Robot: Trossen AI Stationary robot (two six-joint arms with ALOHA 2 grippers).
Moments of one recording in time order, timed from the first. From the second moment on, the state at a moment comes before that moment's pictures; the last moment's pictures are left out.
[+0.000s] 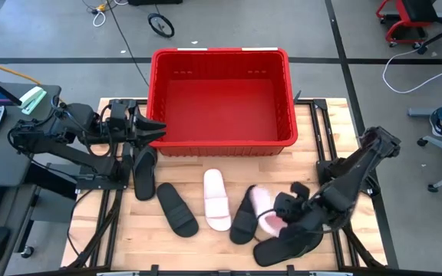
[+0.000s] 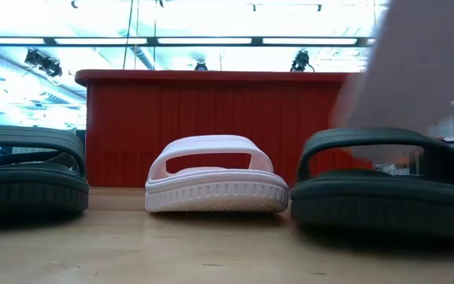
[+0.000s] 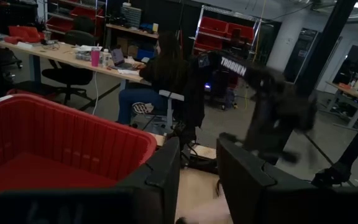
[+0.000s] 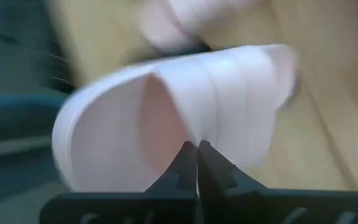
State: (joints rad) left arm -0.18 0.86 1.26 -0.42 -0.31 -0.25; right arm 0.74 1.54 1.53 -1.16 0.31 1.08
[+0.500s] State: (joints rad) left arm -0.18 0.86 1.26 -0.41 -0.31 -0.29; right arm 0.41 1.54 2.08 -1.11 1.18 0.08
